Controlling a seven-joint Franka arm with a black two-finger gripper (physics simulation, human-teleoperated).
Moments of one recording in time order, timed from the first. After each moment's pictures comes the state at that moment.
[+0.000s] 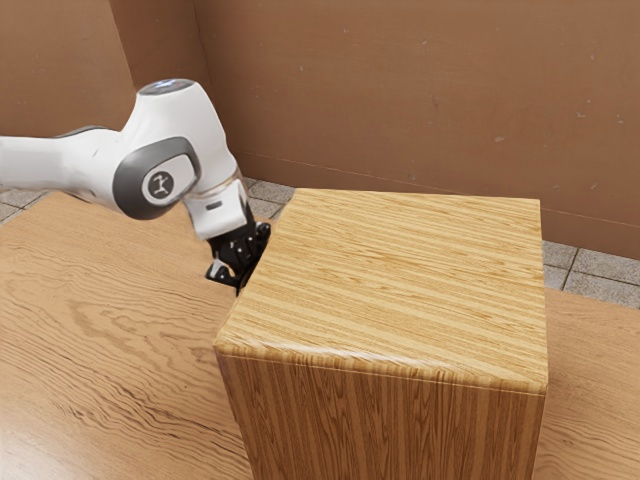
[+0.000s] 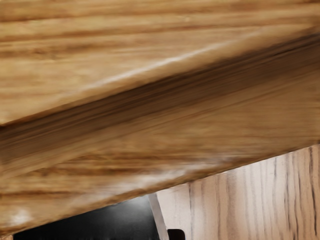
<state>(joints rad) -0.74 -0.16 0.52 -2.19 -0.04 2.16 1.41</state>
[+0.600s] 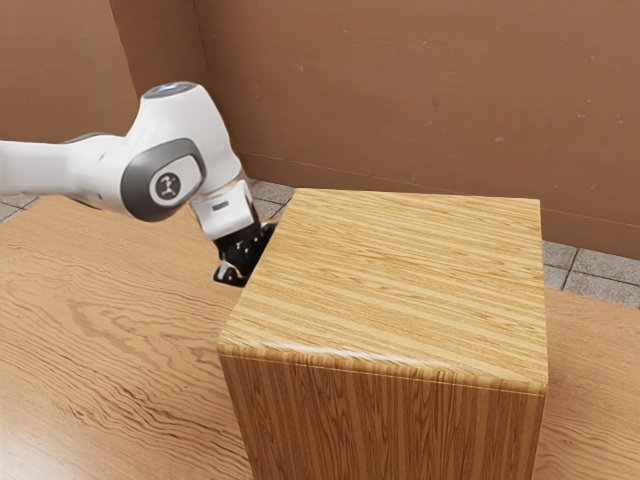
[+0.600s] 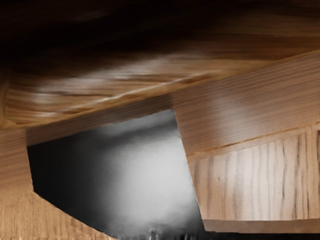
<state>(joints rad) -0.75 -0.13 0.54 -2.18 -0.09 2.18 1.39</state>
